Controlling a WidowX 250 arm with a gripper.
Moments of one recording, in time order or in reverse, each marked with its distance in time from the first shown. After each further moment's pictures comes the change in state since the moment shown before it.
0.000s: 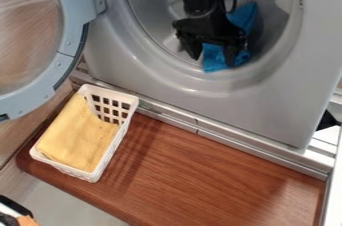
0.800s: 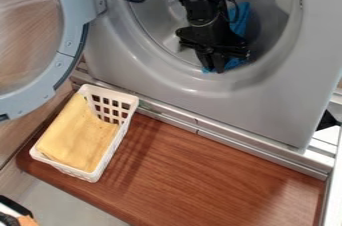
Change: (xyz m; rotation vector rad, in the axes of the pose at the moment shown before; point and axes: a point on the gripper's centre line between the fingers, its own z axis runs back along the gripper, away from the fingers) arm -0.010 -0.008 0.000 -0.026 0.053 -0.052
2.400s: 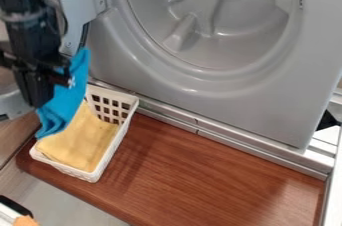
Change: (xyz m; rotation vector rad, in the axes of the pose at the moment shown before) arm -0.167 0.138 0.120 0.179 0.530 0.118
